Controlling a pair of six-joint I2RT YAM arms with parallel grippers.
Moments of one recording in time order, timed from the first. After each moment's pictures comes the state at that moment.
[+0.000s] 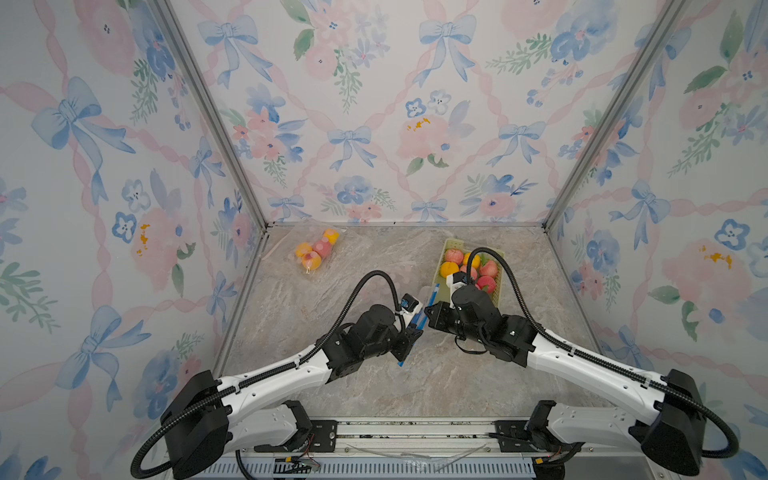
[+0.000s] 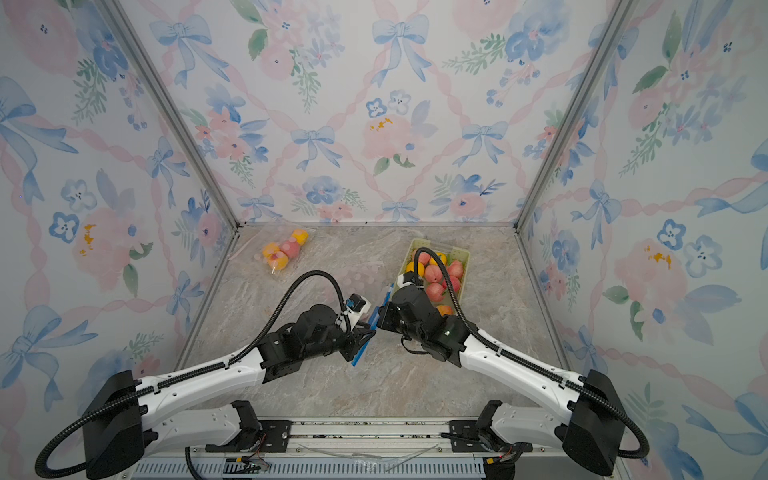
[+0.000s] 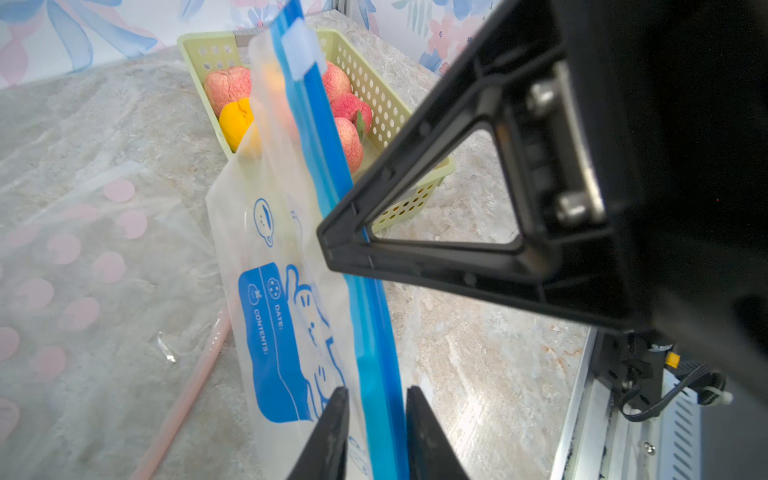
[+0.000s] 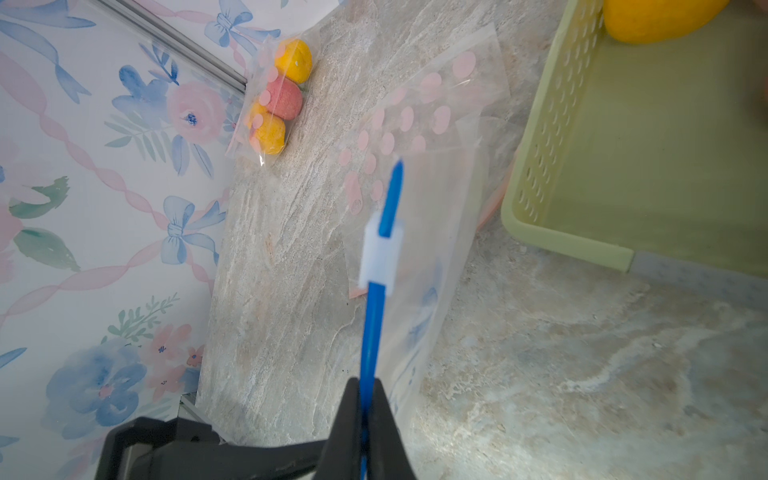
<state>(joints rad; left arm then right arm) -0.93 1.16 0.69 -0.05 0.04 -0.18 0.89 1.20 0.90 -0.32 0.12 0.96</state>
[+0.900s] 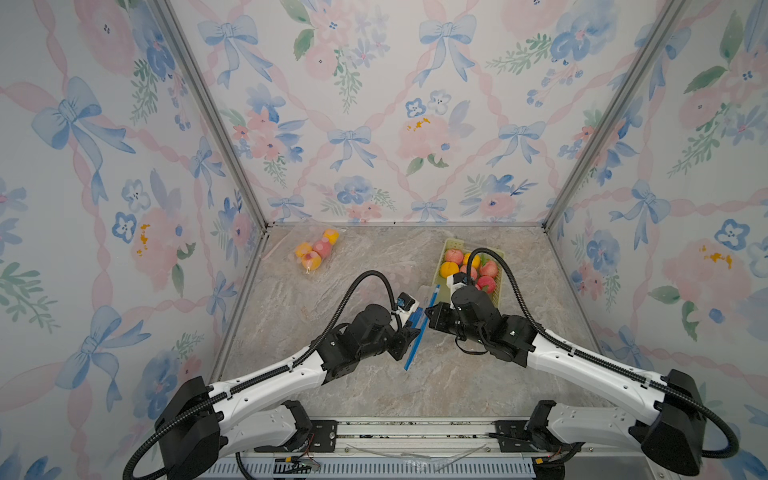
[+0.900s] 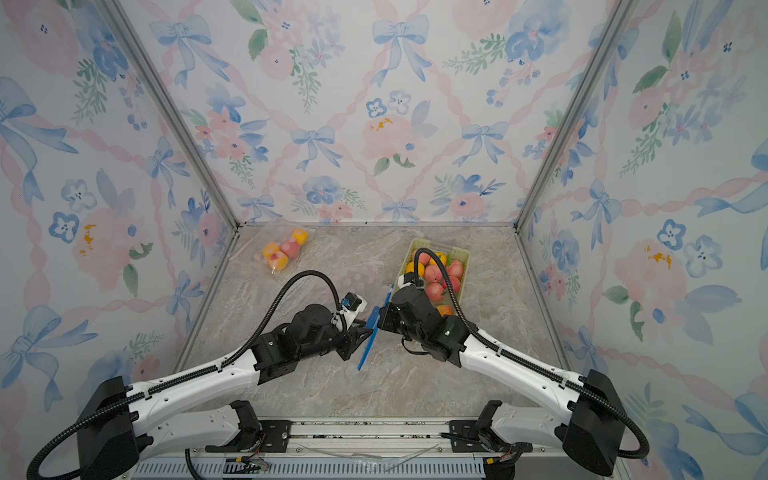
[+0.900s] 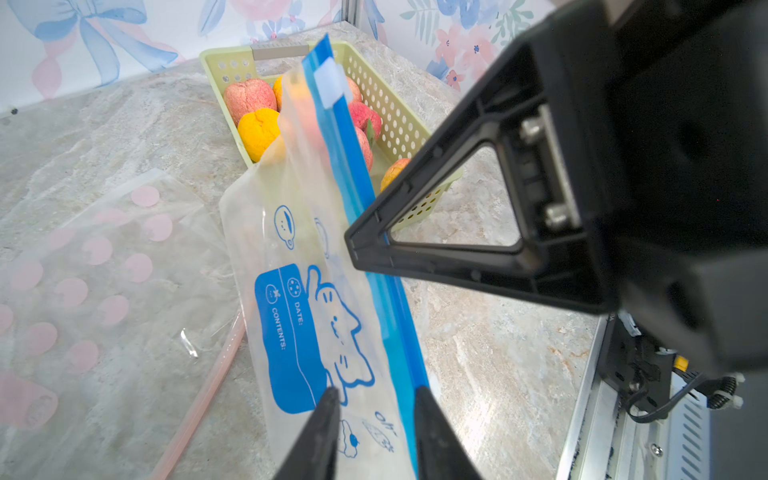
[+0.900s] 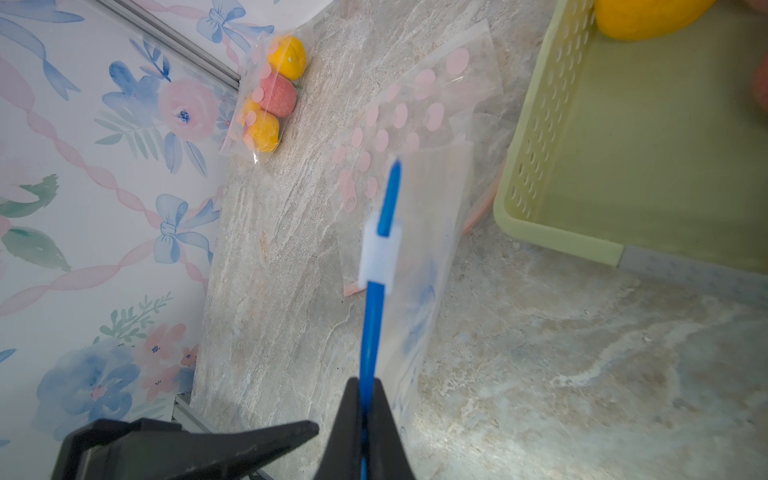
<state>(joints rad) -0.93 1.11 0.69 -0.09 0.04 -0.17 0.89 1.20 0.90 -0.34 0.12 0.96</state>
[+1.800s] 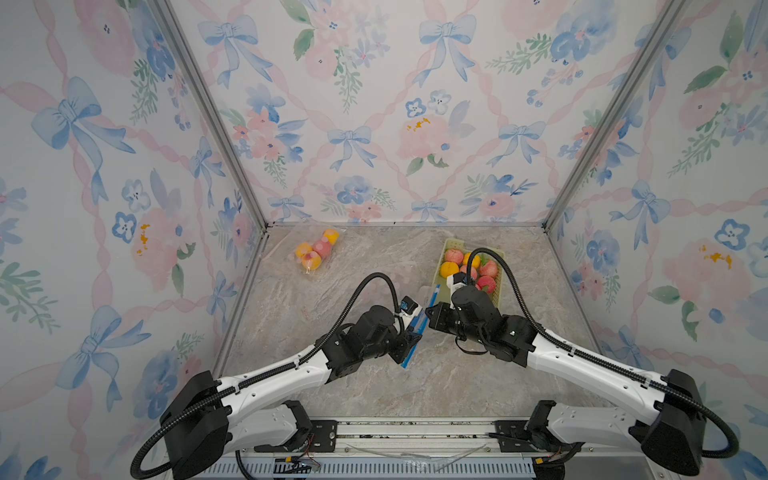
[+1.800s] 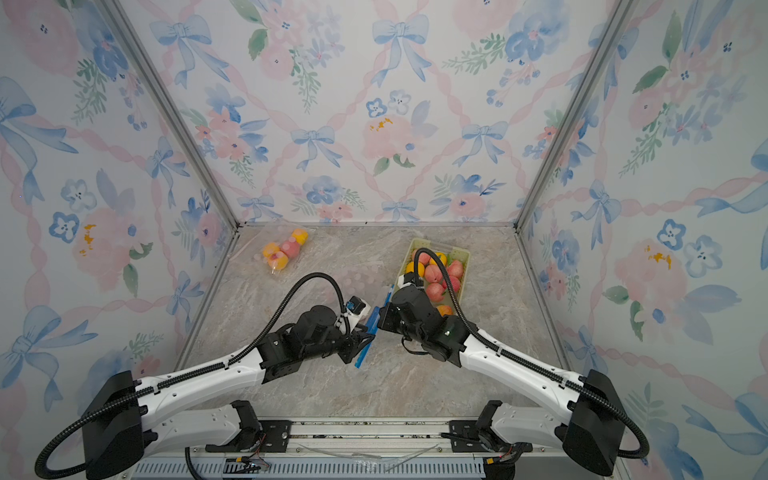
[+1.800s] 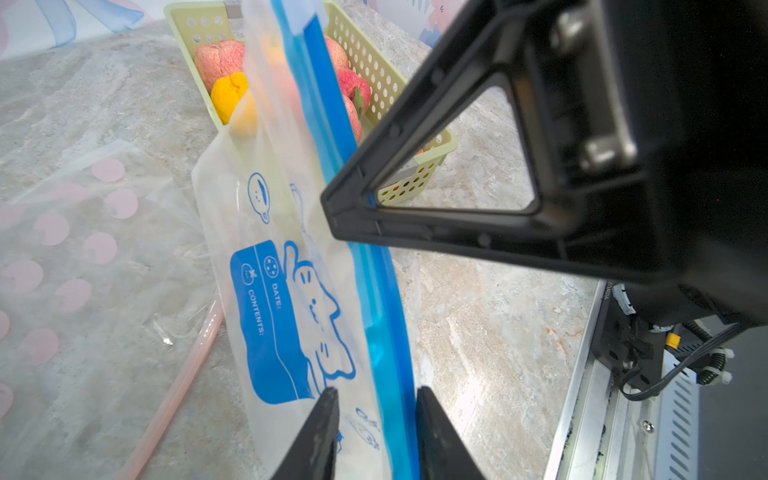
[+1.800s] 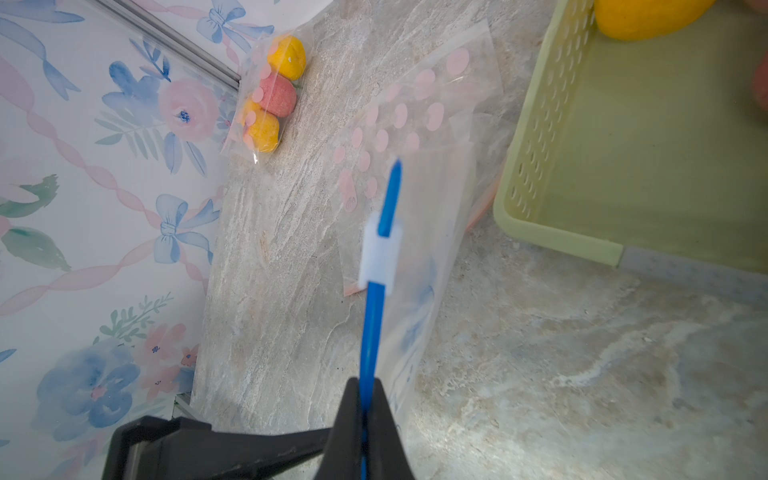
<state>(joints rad) -0.93 1.15 0.68 -0.09 0.07 -0.17 0.89 1.20 0.90 -0.34 0.12 0.96</state>
